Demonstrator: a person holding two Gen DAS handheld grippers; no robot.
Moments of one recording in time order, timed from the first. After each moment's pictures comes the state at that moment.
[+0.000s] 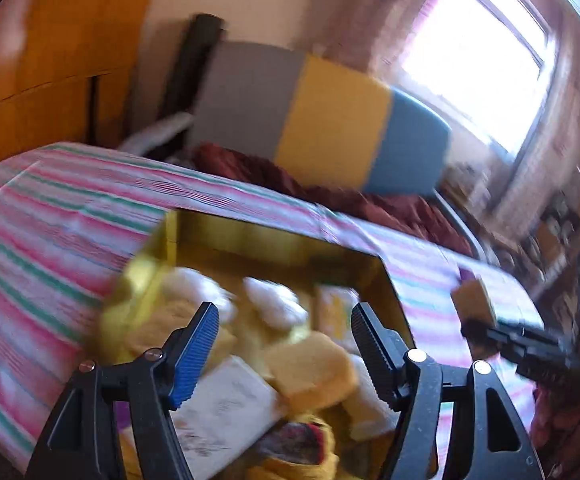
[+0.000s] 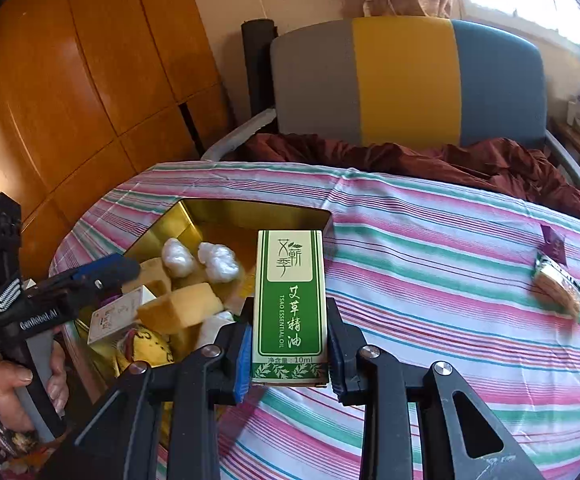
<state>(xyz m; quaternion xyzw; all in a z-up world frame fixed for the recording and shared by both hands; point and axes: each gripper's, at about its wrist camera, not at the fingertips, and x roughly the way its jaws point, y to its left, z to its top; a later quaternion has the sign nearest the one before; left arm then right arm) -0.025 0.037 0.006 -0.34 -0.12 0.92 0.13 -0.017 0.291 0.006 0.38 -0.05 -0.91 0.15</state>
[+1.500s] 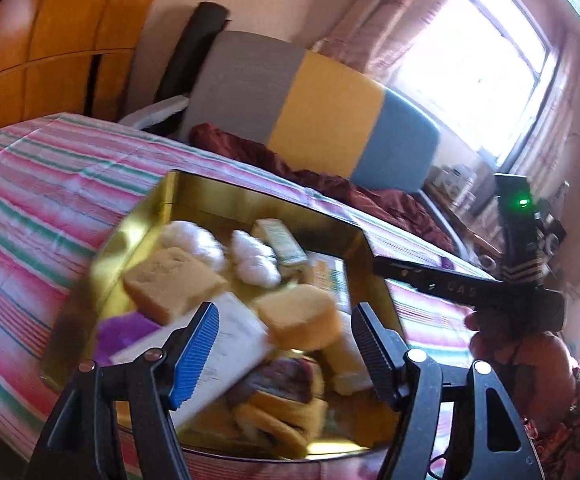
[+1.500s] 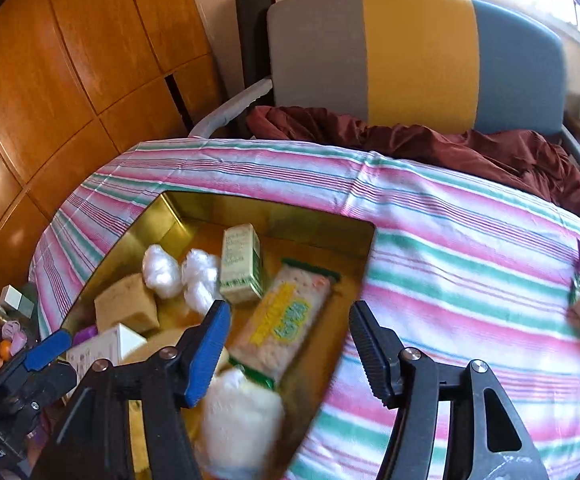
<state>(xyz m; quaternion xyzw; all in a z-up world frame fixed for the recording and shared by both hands) 0.013 0.041 -0.011 -0.35 -0.14 0.91 0.17 -0.080 0.255 -0.021 0.43 -0.04 -0.89 0.12</state>
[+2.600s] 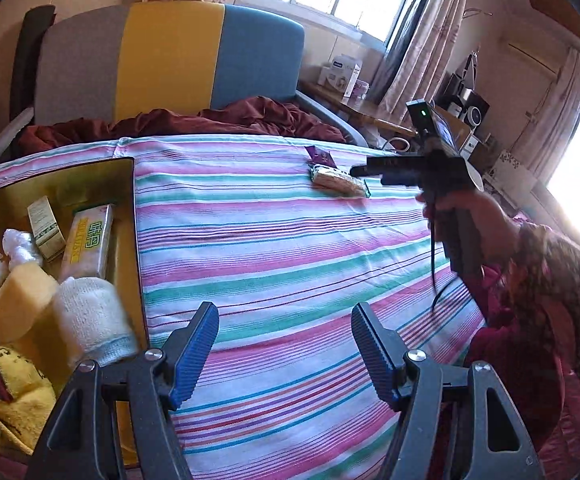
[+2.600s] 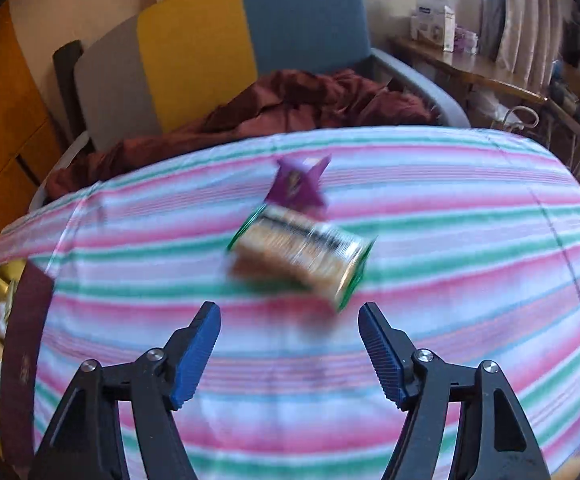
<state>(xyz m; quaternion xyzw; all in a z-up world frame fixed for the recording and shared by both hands) 0.045 0.238 -0.021 -0.41 0.01 0.84 0.35 -0.070 0.583 -0.052 0.44 -0.12 -0.88 -0.10</state>
